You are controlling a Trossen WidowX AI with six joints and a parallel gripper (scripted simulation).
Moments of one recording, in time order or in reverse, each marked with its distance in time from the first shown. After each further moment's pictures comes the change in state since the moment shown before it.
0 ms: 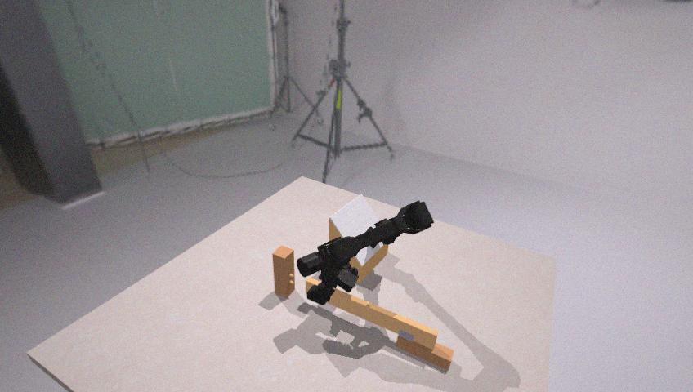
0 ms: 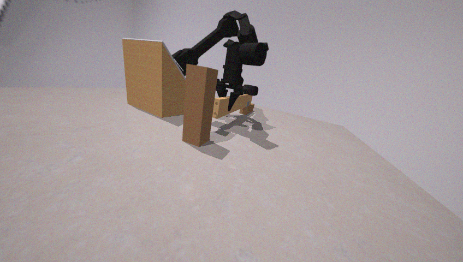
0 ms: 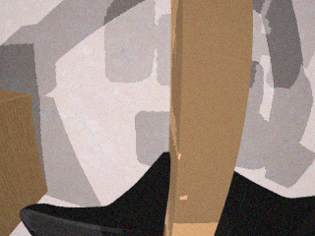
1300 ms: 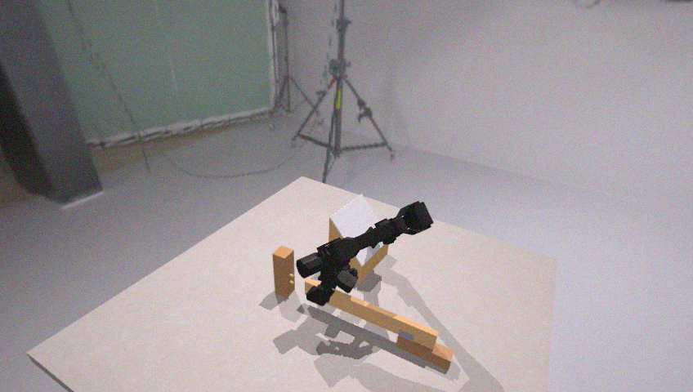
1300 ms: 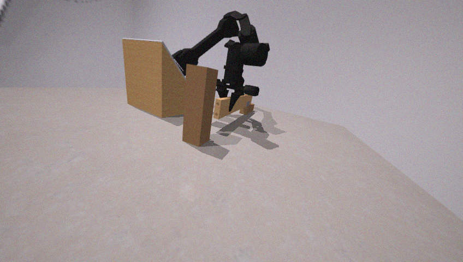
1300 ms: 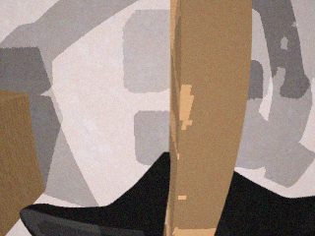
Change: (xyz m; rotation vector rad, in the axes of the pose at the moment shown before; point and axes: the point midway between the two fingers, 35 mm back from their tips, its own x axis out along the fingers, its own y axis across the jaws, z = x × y) arm 0.001 -0.003 0.000 -0.005 0.000 0.000
